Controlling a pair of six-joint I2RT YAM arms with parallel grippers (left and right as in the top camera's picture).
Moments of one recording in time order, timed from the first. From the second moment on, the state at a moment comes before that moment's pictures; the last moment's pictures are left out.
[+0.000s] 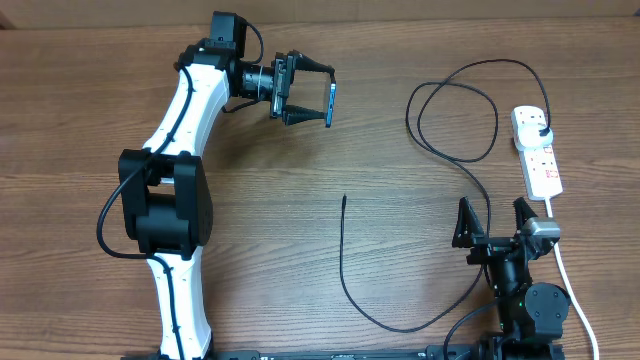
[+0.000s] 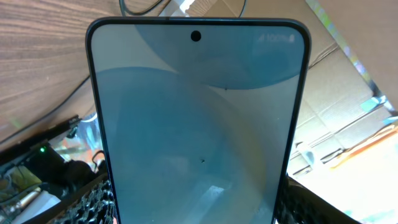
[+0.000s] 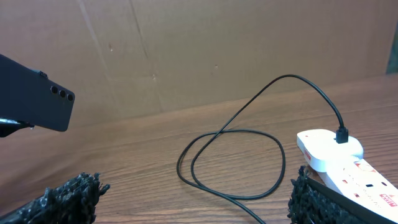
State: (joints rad) left arm -0.14 2.28 1.95 -0.86 1.38 -1.18; right arm -0.06 0.01 0.02 -0.02 -0.12 0.20
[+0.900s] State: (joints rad) left arm -0.14 2.28 1.95 -0.81 1.27 -0.96; right arm -0.06 0.01 0.02 0.00 -0.12 0.20
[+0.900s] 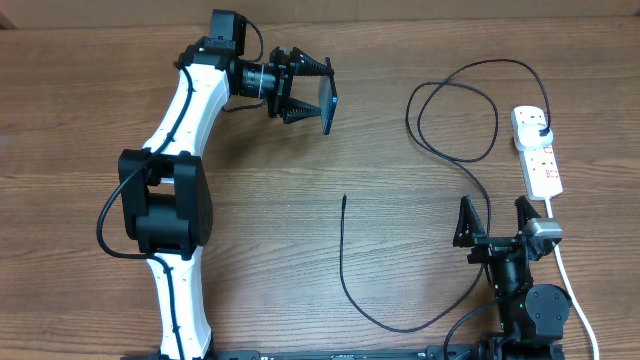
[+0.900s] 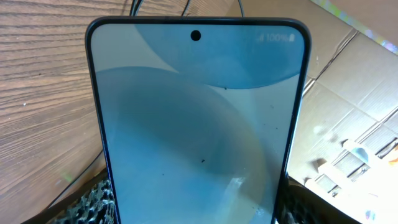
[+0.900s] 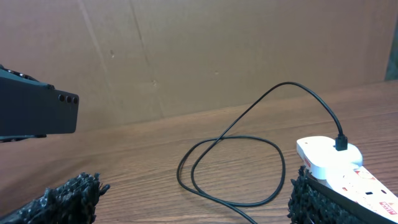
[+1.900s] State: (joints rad) left arm -0.14 2.28 1.95 -0.82 1.19 -0.97; right arm -0.06 0.51 0.35 -0.09 -0.23 0.24
